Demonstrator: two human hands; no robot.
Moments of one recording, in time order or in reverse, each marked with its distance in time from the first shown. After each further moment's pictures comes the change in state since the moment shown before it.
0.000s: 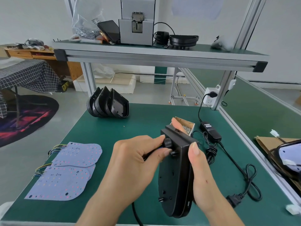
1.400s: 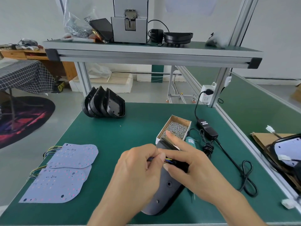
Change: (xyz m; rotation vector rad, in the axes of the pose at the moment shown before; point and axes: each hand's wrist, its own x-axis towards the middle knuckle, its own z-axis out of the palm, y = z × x) left_hand -0.010 0.024 0.009 0.092 -0.169 -0.257; right_hand 0.006 0.003 -0.040 -0.711 -0.149 -0.045
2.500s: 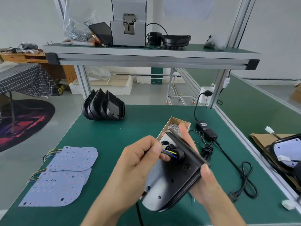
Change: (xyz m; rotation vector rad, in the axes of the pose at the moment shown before) left_hand 0.013 -0.016 0.003 -0.526 -0.062 0.136; right_hand -0.007 0.015 0.029 1.121 0.078 -0.125
